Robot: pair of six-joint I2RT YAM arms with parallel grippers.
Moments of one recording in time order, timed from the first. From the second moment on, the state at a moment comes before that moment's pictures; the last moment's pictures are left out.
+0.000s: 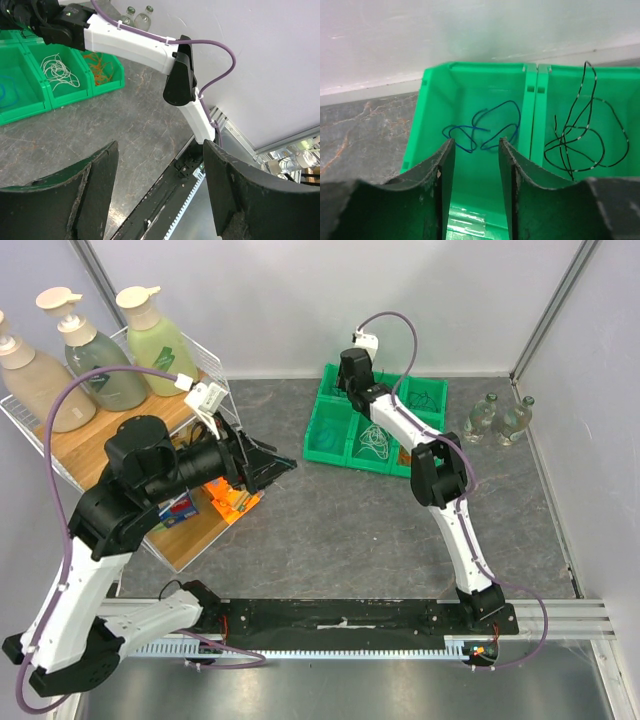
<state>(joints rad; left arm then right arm) -0.64 0.93 1.53 -0.73 0.33 -0.45 0.46 2.52 2.27 -0.14 0.42 0.40</state>
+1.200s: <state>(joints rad) -0.64 1.10 1.49 -0.42 0.59 -0.52 0.46 0.62 1.21 -0.78 0.36 0.38</state>
